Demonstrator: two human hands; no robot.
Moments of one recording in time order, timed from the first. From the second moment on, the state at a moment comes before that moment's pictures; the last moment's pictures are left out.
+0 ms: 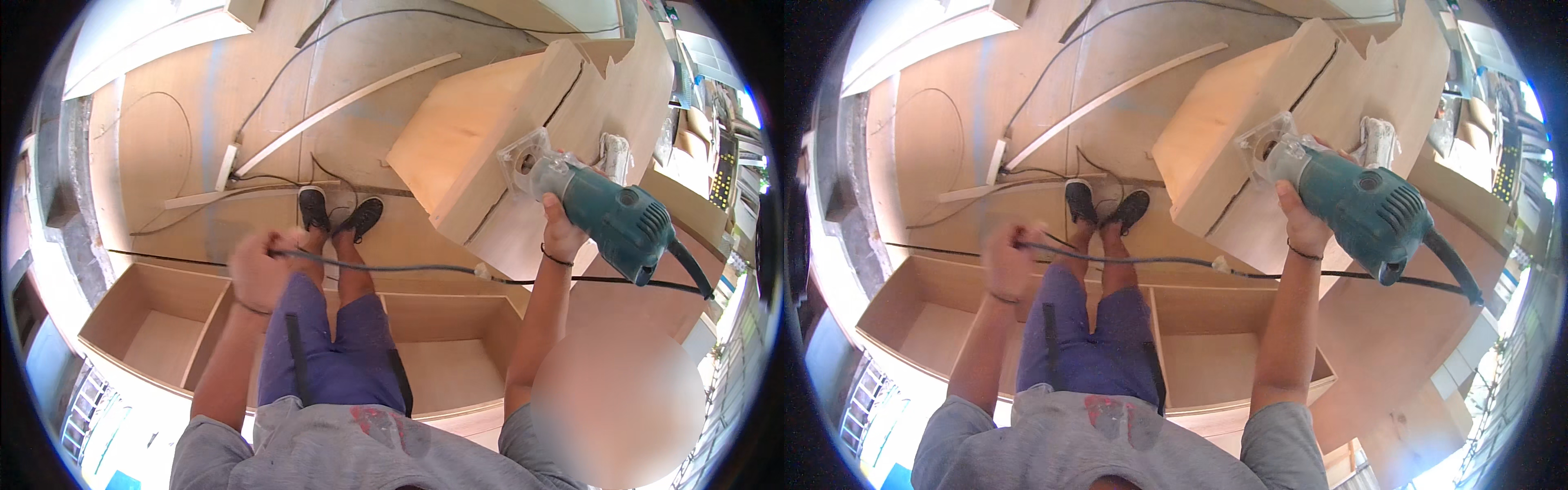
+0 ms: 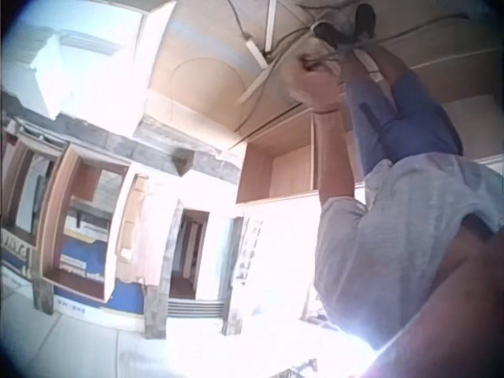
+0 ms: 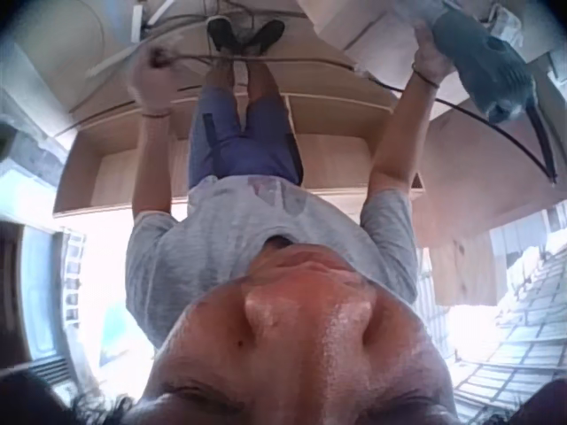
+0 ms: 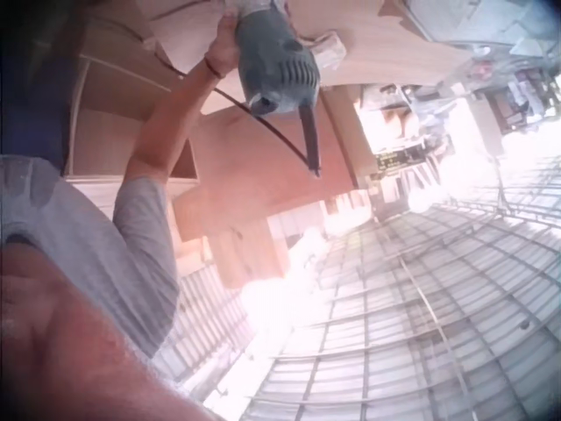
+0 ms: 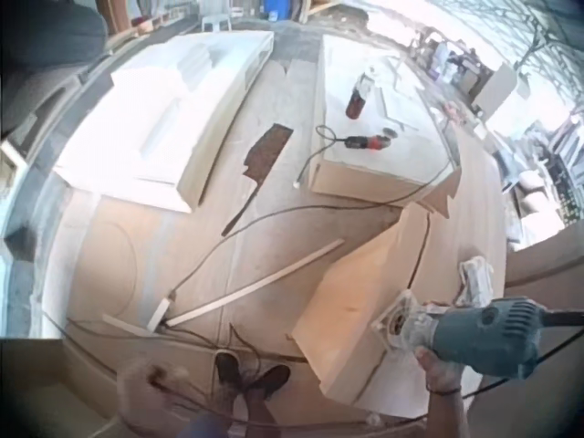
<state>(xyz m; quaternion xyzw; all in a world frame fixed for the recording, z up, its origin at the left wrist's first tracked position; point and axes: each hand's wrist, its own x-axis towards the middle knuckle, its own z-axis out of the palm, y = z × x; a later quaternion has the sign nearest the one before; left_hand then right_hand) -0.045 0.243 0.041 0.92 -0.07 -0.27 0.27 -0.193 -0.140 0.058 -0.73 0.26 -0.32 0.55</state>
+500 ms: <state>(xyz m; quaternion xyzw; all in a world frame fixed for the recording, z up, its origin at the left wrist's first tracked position) 0.074 0.093 0.009 0.81 -0.35 -0.17 0.43 -0.186 -0.144 0.066 -0.74 0.23 -0.30 0.55</state>
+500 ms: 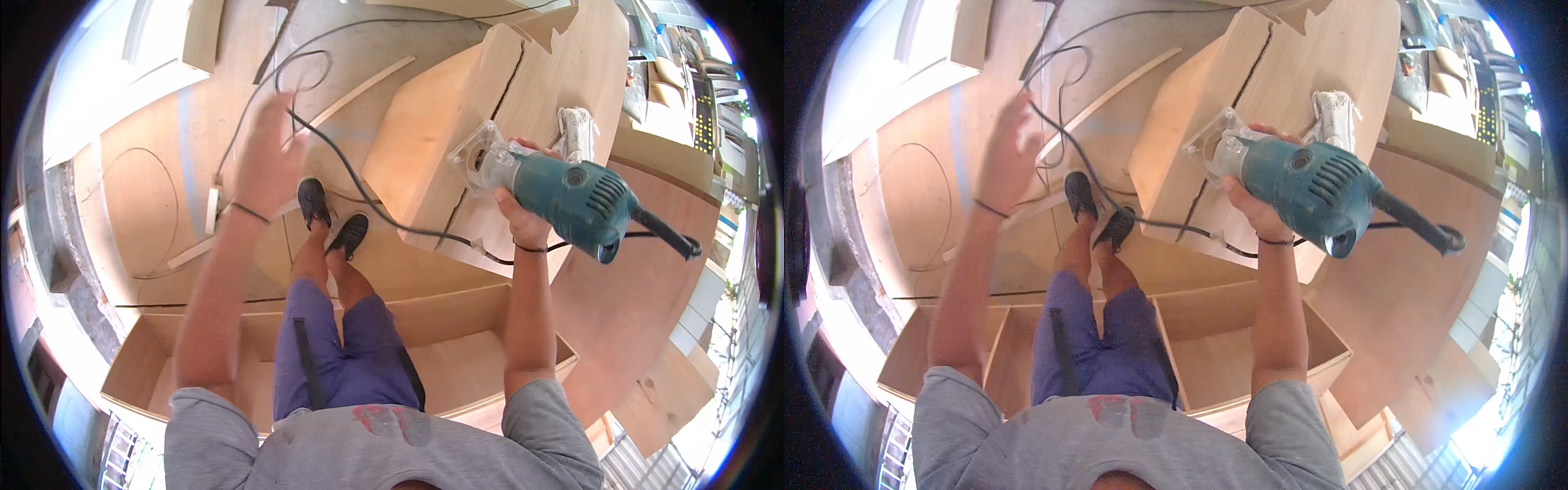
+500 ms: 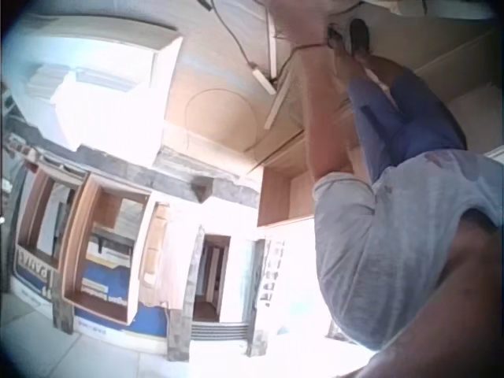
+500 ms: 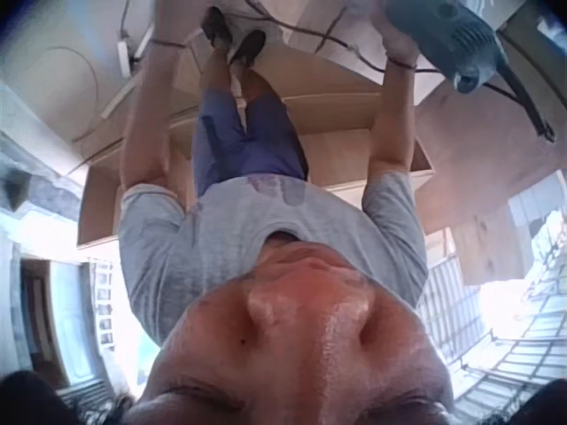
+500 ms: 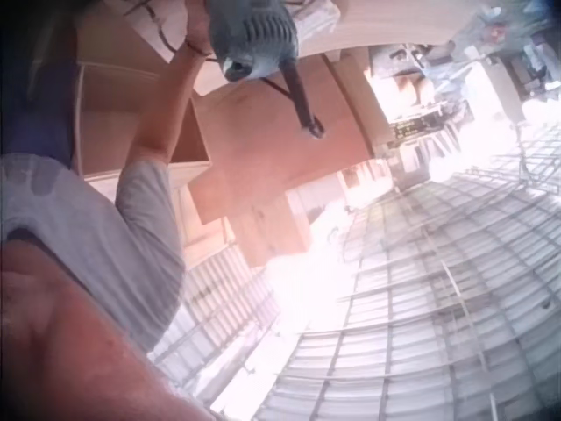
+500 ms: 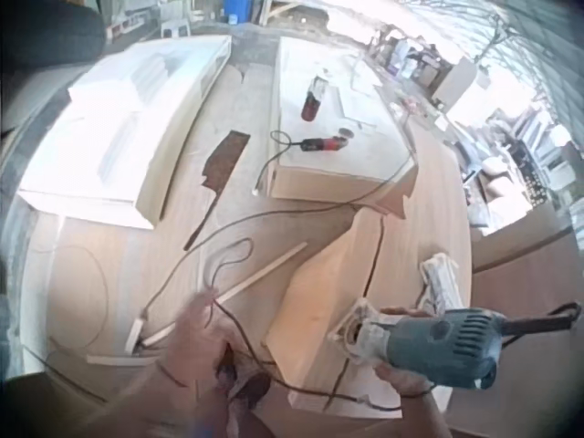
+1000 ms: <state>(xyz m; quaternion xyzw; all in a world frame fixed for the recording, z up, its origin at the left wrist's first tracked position) -0.049 -0.025 0.006 0.64 -0.34 -0.30 0.62 -0.178 -0.151 0.063 -0.77 0.24 -0.34 0.48</state>
